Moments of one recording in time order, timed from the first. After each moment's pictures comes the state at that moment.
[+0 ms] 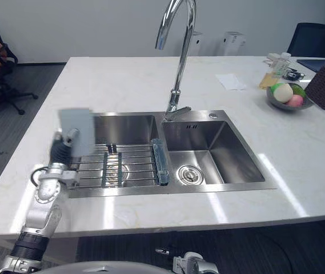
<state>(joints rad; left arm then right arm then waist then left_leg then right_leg) -0.08 0.17 -0.05 -0.03 -0.23 -0.27 0.22 0.04 -0.15 0.02 0.92 0.25 0.32 0.23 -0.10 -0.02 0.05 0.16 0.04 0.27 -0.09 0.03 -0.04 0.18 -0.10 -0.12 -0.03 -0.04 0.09</state>
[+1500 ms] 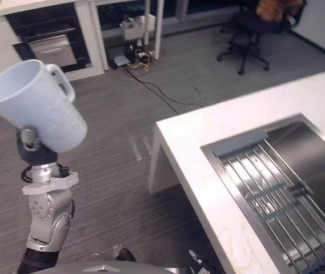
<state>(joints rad) 0.00 0.05 -0.26 -0.37 -0.16 -0.55 0.25 0.23 -0.18 -0.23 0.78 0.58 0.25 0.04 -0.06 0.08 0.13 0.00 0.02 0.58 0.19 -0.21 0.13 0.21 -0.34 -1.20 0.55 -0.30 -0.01</state>
